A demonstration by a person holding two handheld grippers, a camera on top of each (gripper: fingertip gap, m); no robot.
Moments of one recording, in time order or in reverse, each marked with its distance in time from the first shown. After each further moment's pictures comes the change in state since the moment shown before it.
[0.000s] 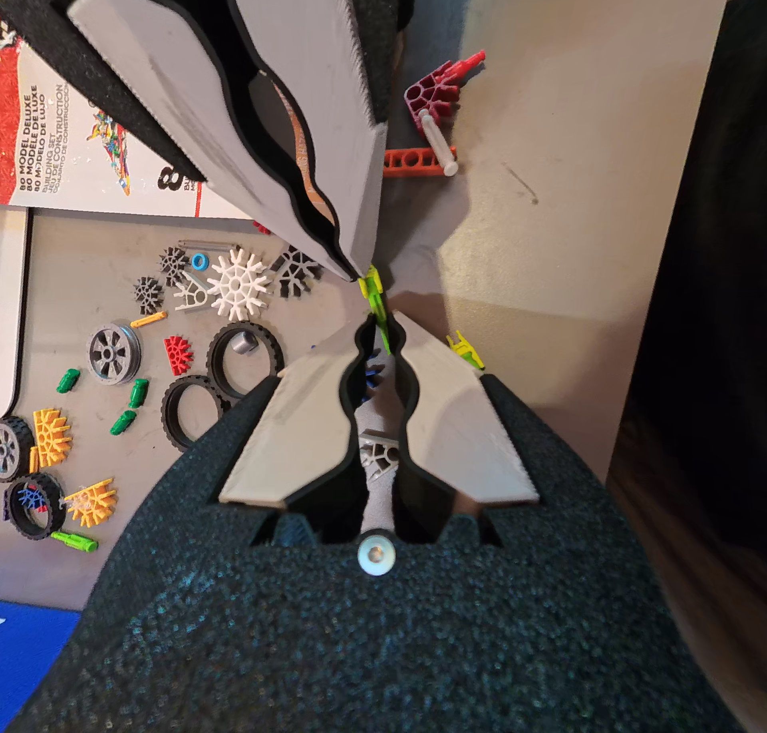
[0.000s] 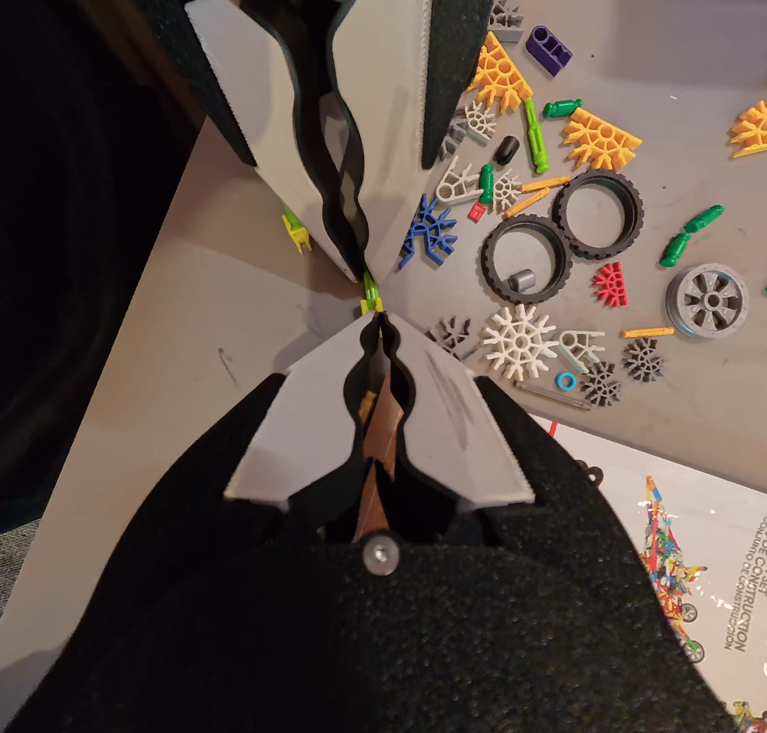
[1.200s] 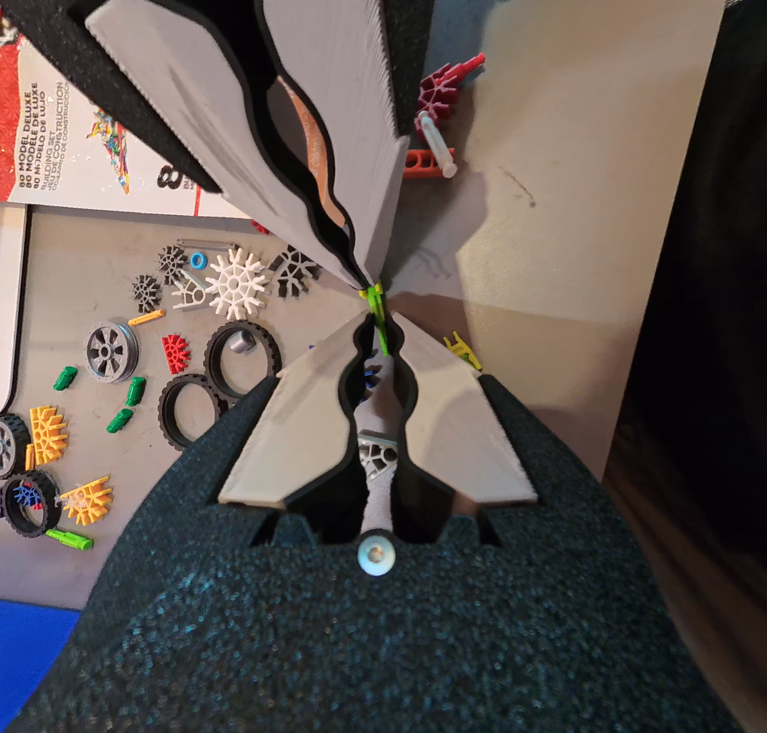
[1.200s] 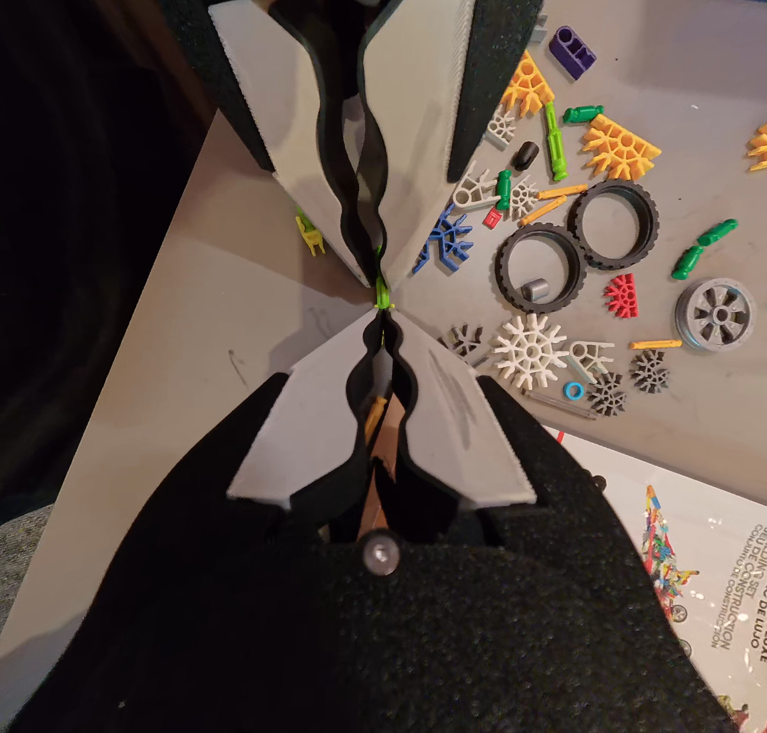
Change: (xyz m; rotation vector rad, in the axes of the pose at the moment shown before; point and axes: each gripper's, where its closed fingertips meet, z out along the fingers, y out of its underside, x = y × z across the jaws) left arm 0.001 0.000 0.000 0.002 -0.004 -0.010; right arm -0.006 -0.003 0.004 -0.038 0.001 -0.032
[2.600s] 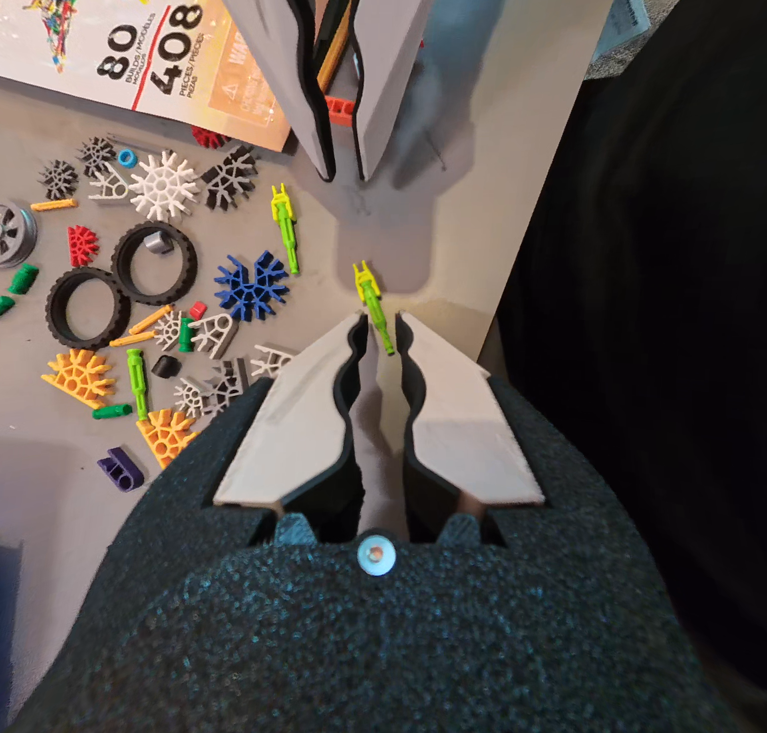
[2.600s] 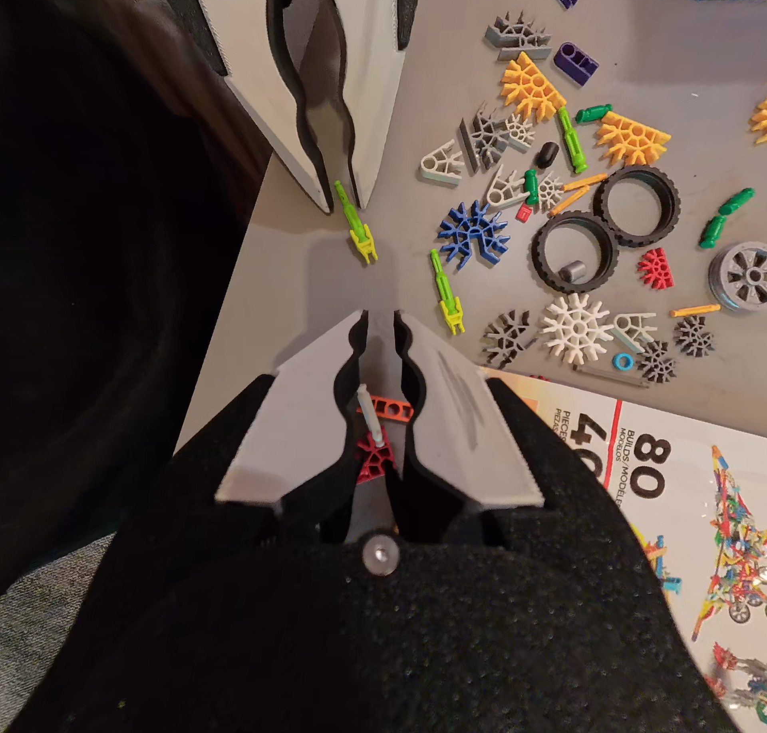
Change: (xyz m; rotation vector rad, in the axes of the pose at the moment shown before) left arm 0.044 0.017 -0.035 0.045 0.059 -0.232; right arm -0.028 -0.005 -0.015 0.072 0.028 0.106
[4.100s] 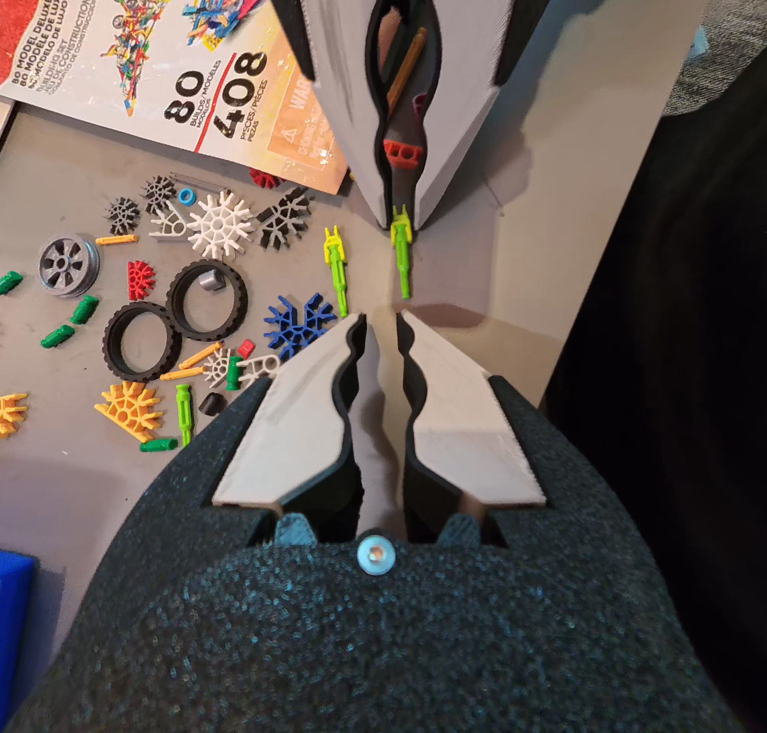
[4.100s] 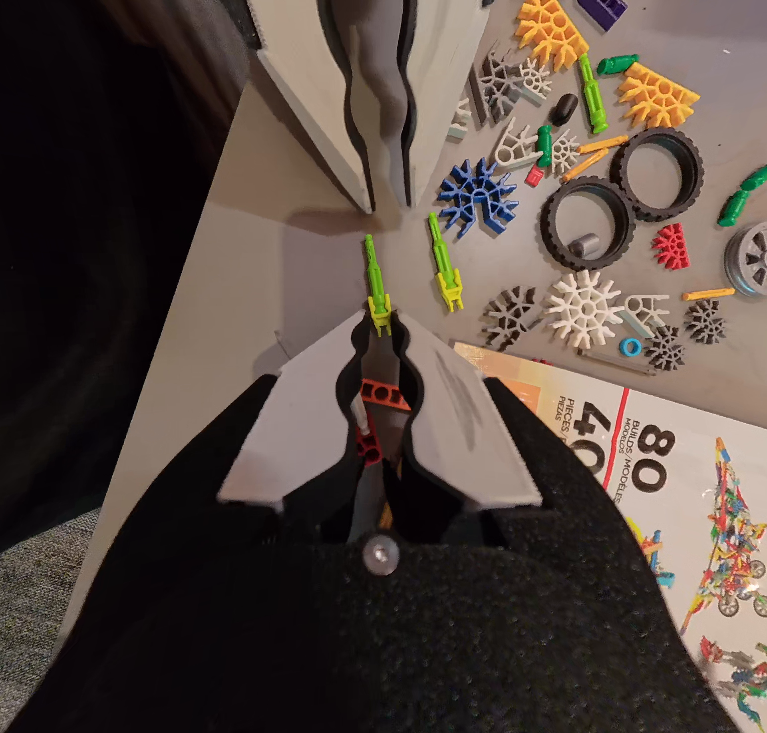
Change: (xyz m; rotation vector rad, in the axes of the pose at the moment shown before) left arm -0.025 -0.017 0.016 0.029 -0.078 -0.002; right arm 0.006 0.020 0.011 -0.055 0.028 -0.050
